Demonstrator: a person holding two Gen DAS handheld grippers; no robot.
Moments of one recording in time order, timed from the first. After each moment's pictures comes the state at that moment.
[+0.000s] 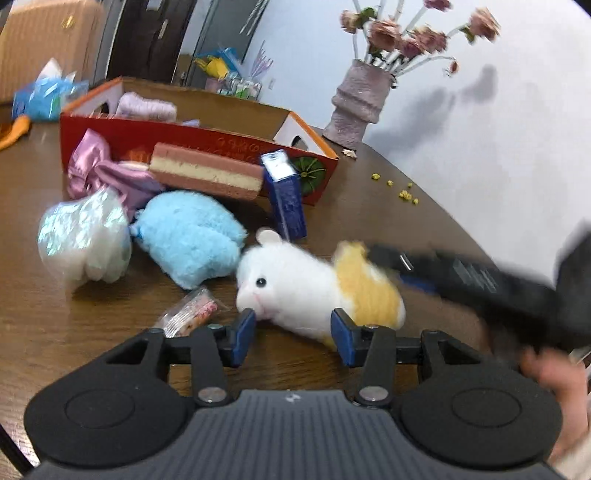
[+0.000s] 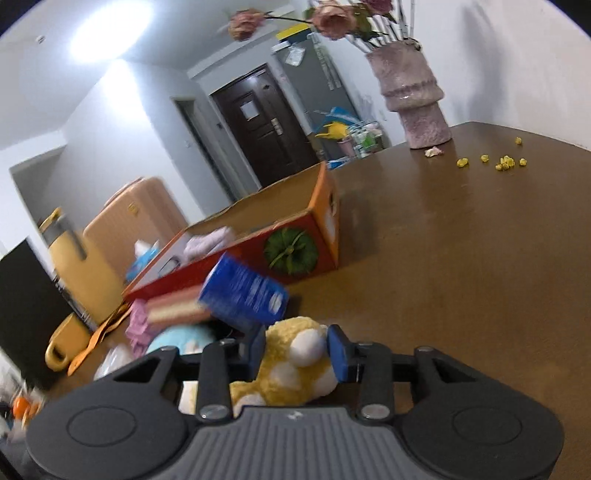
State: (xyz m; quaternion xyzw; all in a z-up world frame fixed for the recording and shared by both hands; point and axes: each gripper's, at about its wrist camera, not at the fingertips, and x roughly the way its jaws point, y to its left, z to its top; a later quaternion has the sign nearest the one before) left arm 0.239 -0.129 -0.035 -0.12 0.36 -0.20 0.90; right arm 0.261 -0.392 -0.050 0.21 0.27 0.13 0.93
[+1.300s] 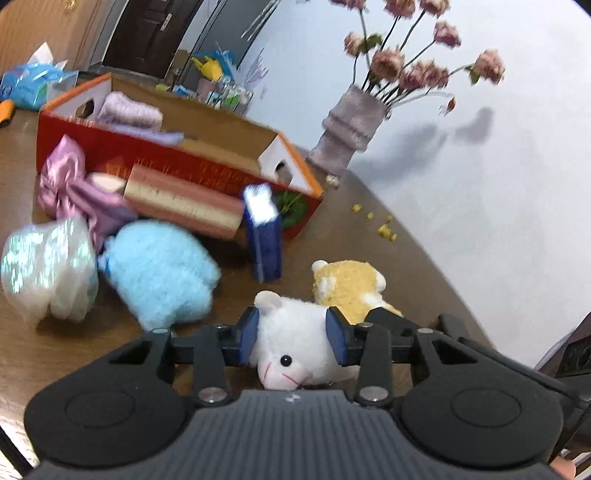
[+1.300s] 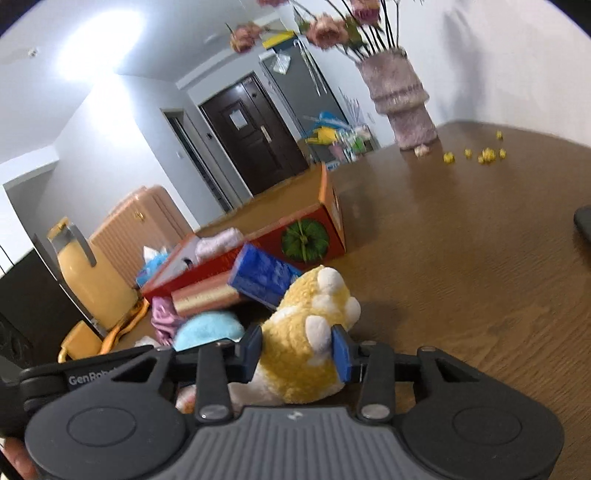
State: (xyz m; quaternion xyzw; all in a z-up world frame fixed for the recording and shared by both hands) left arm 0.268 -0.132 -0.016 -0.18 0.33 -0.23 0.90; right arm 0.220 -0.375 -0.034 0.24 0.26 0.11 0.93
